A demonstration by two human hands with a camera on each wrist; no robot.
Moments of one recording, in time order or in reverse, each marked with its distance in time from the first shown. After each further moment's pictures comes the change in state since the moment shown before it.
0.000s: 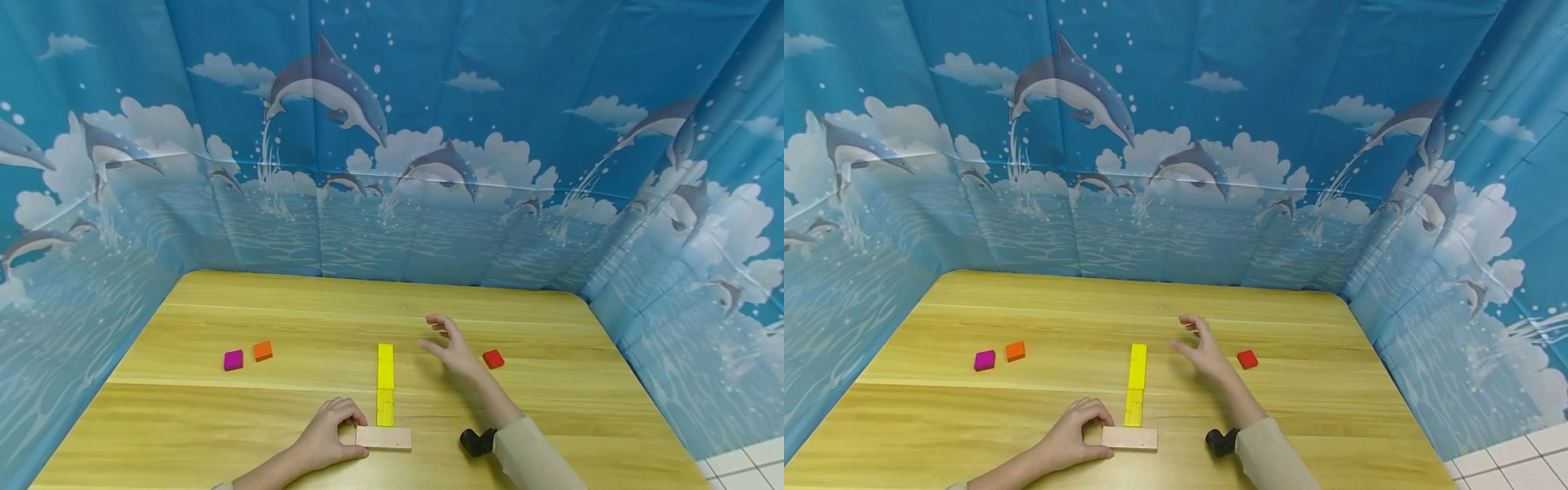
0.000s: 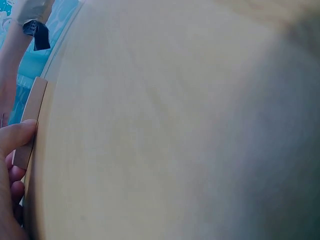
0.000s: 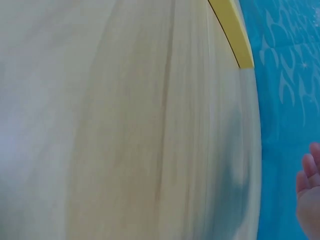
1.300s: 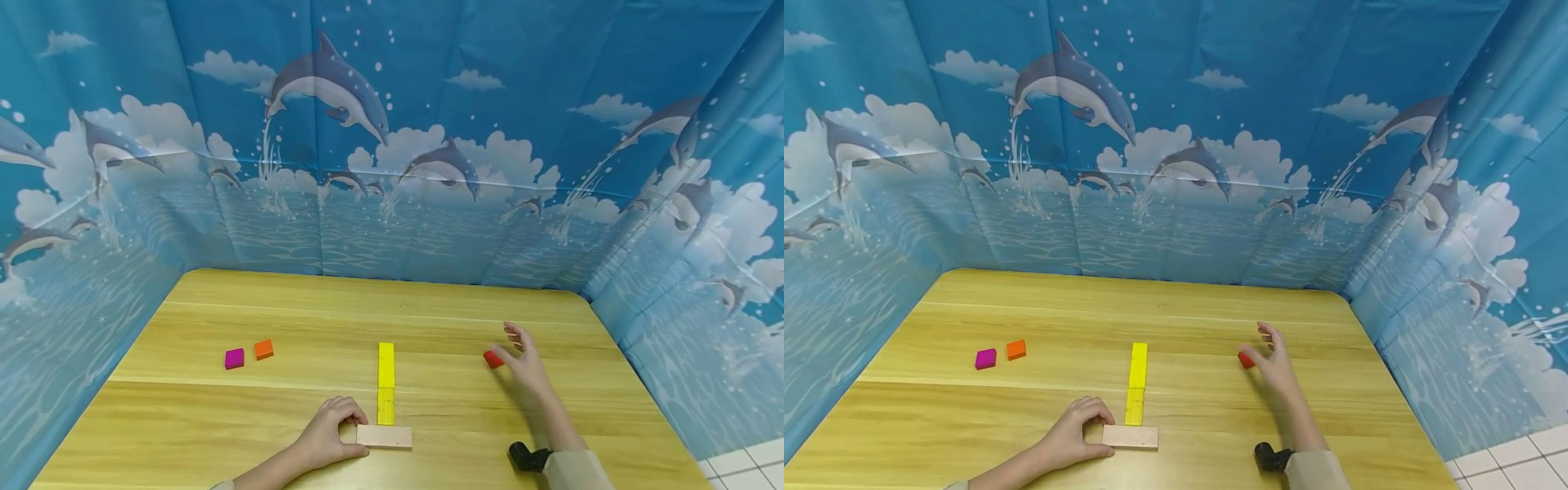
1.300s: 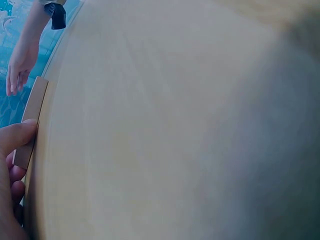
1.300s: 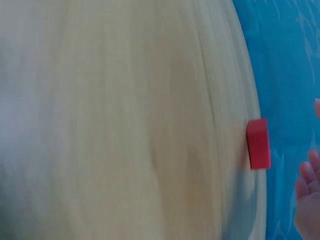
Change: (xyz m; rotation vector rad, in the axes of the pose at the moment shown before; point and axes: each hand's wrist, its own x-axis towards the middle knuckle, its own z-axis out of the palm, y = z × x) left_hand 0.000 -0.002 0.001 0.012 0.009 0.021; right_hand -0.058 0.036 -0.087 -0.106 0.270 0.127
